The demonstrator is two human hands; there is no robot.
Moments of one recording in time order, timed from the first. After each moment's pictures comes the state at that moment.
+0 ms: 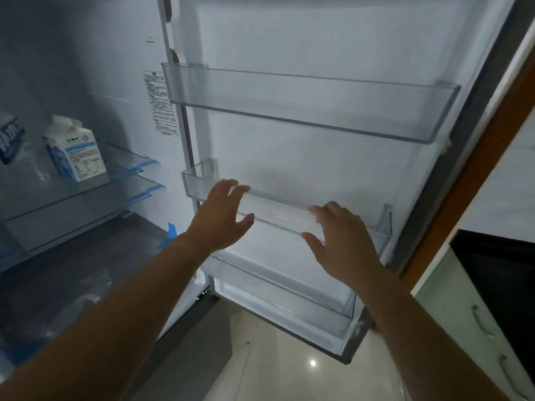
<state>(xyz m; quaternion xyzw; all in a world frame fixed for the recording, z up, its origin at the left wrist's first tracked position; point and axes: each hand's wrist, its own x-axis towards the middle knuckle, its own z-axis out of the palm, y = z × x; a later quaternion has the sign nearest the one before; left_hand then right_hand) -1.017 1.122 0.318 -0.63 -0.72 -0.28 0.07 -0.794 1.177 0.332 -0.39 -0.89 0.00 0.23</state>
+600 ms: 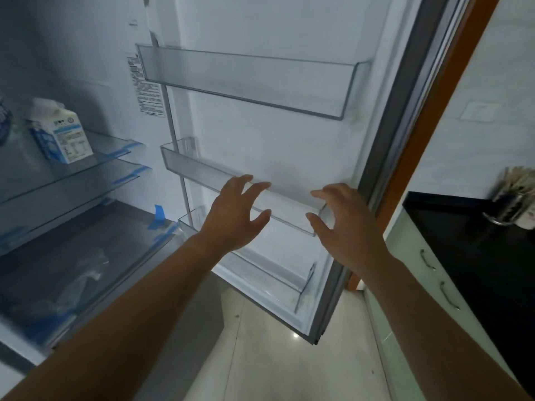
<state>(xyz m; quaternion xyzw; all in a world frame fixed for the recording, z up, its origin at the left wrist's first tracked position) -0.958 1.034 0.312 -0.69 -0.65 -0.32 0.03 -0.748 1.063 0.333 -0.42 -0.84 0.00 0.34</state>
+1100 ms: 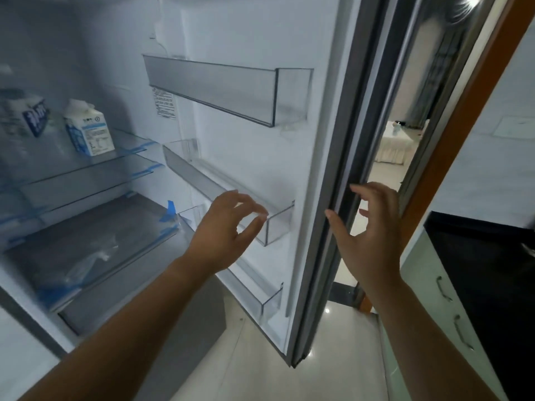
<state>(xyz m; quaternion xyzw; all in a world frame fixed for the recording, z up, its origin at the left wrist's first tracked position) -0.891 1.008 0.313 -0.65 -0.66 -0.39 0.05 -0.676 1.097 0.322 -0.32 -0.75 0.07 0.58</state>
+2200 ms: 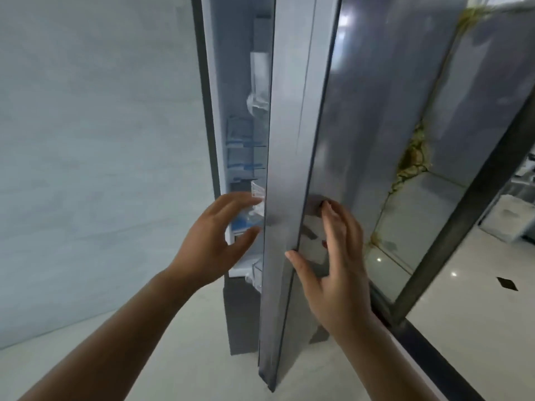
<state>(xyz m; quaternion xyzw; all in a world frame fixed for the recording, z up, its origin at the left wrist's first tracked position) -0.909 0.815 0.319 -0.33 -0.86 -0.34 0.18 -0.830 0.997 0.284 0.08 -0.84 0.29 0.45</state>
